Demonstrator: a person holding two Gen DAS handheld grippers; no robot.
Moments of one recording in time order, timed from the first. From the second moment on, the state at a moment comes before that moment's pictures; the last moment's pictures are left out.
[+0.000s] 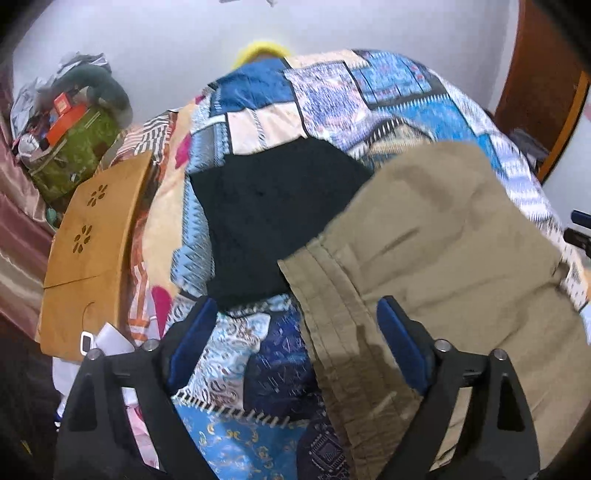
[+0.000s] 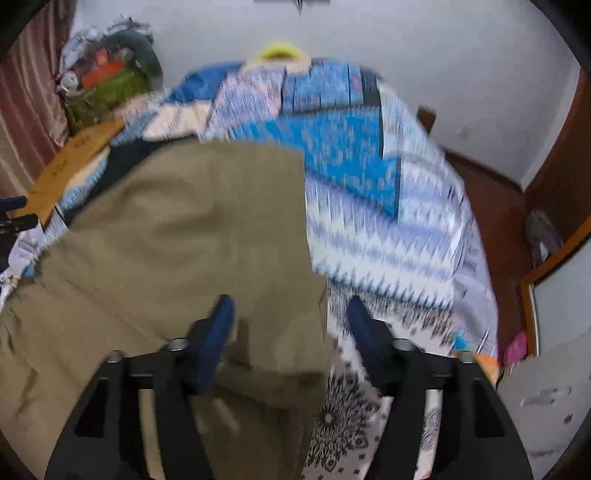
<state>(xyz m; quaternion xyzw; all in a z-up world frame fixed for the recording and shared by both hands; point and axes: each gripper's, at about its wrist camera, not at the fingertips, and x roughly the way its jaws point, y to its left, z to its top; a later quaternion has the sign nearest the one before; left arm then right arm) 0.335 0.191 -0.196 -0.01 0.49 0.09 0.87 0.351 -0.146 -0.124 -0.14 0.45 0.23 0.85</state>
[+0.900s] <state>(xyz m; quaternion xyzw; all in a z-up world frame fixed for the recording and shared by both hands) 0.435 0.226 -0.312 -0.10 0.58 0.05 0.81 0.502 -0.085 -0.183 -0.05 0.48 0.23 0.85</state>
